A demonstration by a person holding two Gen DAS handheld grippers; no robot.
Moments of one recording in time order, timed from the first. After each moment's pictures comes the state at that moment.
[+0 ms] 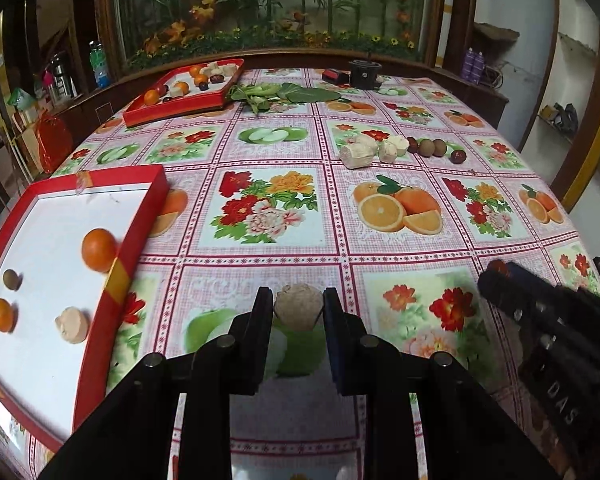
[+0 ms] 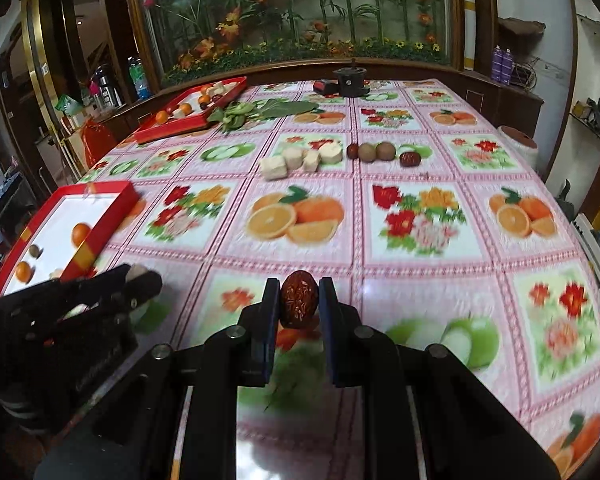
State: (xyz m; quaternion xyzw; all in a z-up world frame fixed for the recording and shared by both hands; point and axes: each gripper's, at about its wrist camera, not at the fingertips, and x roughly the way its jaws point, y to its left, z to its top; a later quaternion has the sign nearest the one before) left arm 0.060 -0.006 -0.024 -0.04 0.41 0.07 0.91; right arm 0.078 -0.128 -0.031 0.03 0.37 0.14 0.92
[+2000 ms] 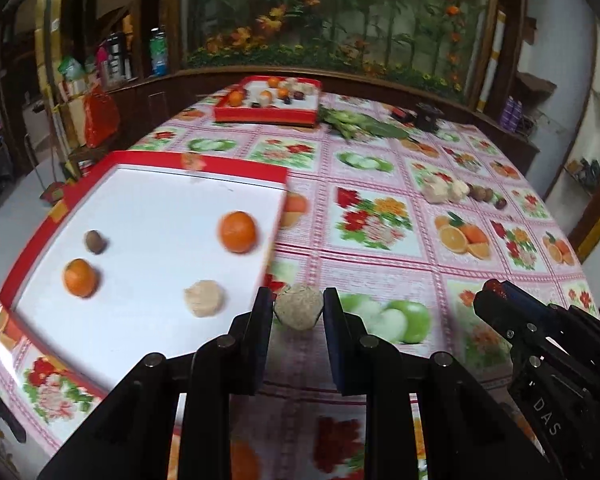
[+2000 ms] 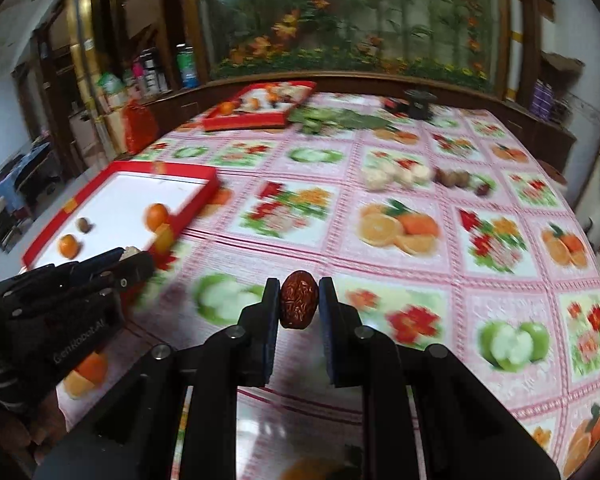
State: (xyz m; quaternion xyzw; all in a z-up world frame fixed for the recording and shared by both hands) left arm -0.004 0.084 0.000 -0.10 0.36 0.14 0.92; right arm 0.047 -0.045 -0.007 -0.02 0.35 0.22 0.91
